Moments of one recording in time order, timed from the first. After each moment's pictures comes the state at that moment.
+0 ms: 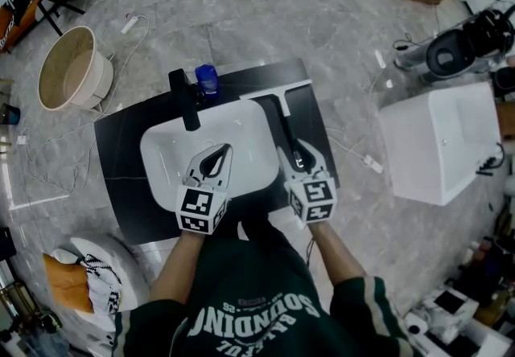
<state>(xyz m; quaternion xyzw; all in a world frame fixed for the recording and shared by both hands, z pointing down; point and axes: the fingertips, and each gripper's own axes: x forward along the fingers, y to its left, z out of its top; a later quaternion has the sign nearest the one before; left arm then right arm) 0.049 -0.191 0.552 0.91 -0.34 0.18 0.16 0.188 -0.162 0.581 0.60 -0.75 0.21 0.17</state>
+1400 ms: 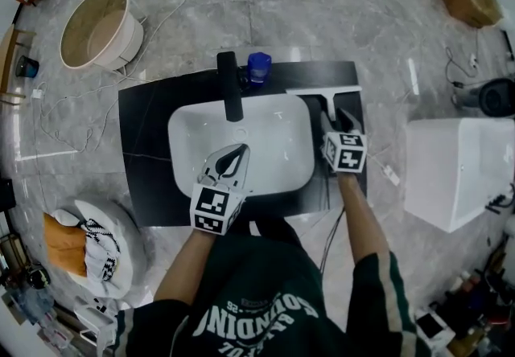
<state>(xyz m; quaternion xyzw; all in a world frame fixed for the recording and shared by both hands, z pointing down) -0.013 -0.199 0.589 0.88 -0.38 0.21 0.20 0.242 -0.274 0.696 0.61 -0.69 0.25 0.29</state>
